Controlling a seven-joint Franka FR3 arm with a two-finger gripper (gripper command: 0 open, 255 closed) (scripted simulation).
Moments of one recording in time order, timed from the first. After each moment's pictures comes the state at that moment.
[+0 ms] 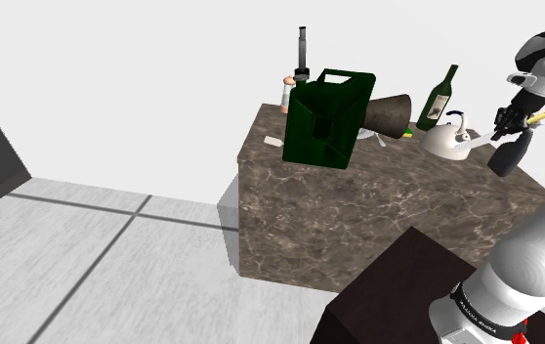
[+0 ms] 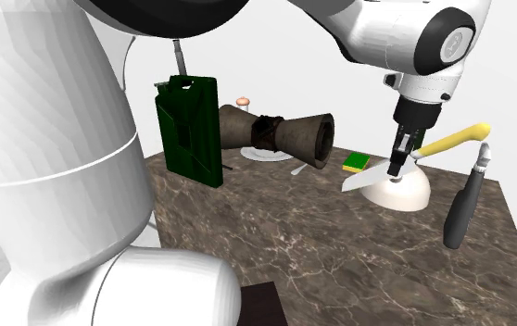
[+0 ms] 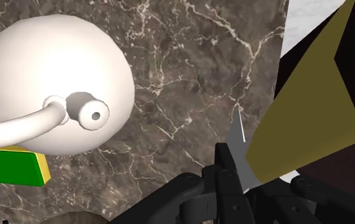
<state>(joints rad) -0.28 -0.09 -0.92 -1.98 0.06 1.98 -1.98</state>
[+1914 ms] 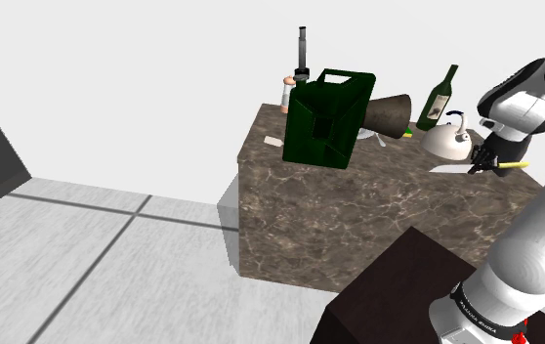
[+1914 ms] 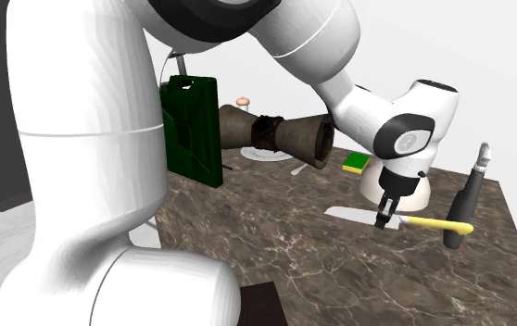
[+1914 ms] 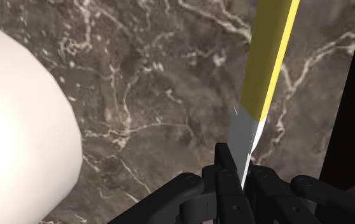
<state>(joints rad) -0.32 0.16 -0.92 -2.19 0.35 2.30 -2.22</state>
